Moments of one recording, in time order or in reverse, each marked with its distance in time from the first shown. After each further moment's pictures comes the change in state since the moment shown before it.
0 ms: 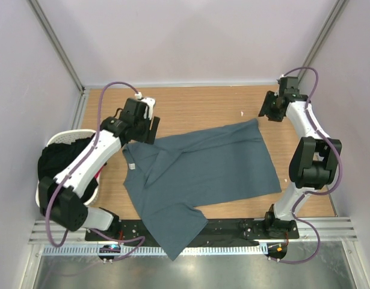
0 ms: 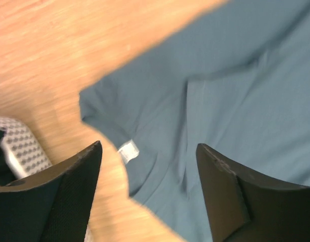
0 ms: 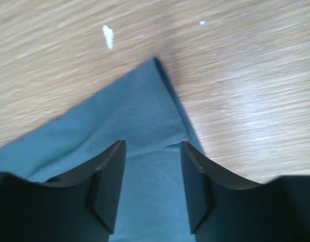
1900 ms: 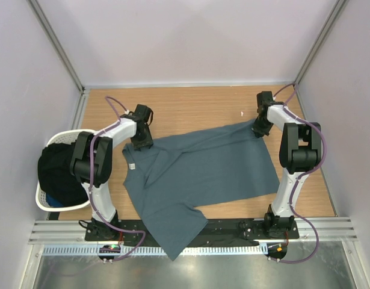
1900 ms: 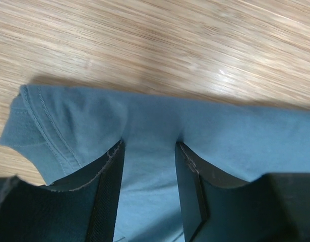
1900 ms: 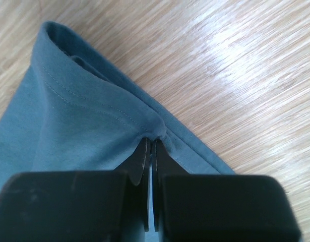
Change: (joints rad) left arm 0.145 0.543 0.025 0.177 -0.063 -0.577; right arm 0.115 0.206 -0.063 -0.019 0.314 0.344
